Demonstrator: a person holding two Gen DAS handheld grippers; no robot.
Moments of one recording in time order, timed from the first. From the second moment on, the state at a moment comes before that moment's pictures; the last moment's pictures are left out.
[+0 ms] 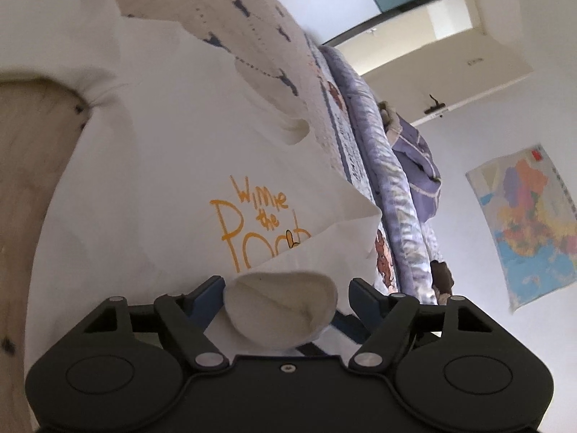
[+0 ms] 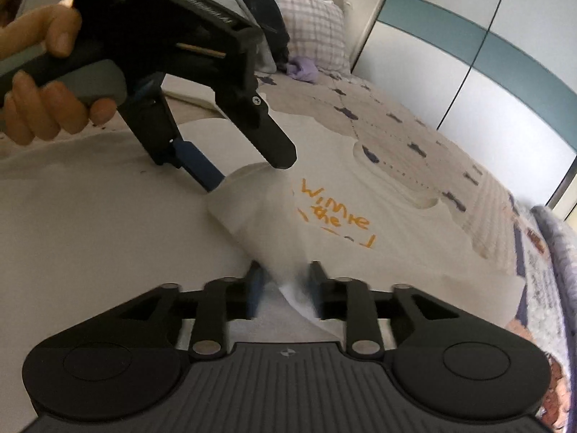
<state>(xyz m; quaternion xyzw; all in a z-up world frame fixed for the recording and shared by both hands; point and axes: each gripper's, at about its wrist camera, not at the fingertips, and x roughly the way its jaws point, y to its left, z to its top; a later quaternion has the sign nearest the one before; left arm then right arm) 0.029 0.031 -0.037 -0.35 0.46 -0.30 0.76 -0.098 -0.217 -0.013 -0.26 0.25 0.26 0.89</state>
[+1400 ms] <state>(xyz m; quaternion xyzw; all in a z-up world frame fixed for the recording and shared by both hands) -0.016 0.052 0.038 -0.33 0.31 -0.26 0.86 -0.106 -0.284 -0.023 -0.30 0.25 0.06 0.92</state>
